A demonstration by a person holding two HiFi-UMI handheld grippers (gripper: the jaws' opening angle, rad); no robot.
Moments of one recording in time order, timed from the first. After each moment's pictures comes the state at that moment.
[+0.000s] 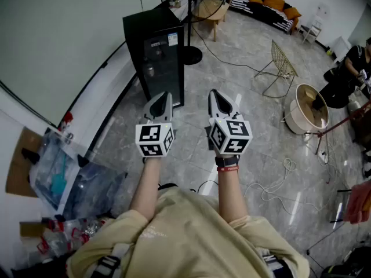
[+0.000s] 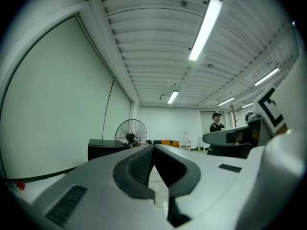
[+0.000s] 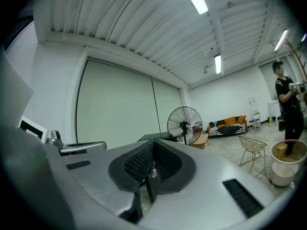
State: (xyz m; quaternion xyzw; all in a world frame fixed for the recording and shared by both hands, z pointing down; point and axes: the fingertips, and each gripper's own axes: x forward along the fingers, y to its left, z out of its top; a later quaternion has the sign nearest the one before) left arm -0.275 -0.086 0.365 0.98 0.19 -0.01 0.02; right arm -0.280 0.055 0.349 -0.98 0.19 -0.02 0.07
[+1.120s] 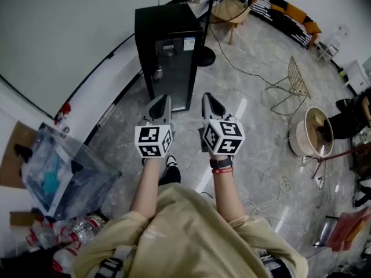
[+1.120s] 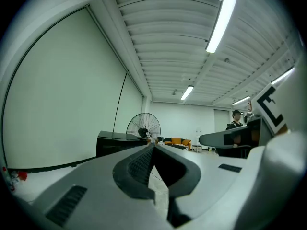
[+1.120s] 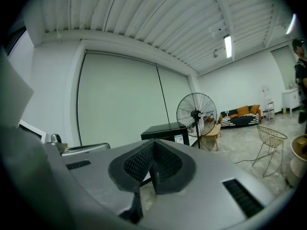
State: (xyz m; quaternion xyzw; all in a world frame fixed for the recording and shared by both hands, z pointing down) left arm -0.129 -0.141 0.423 0.99 0.13 0.02 0.06; right arm -0.114 -0.013 0.401 -0.96 0.25 -0.08 0.06
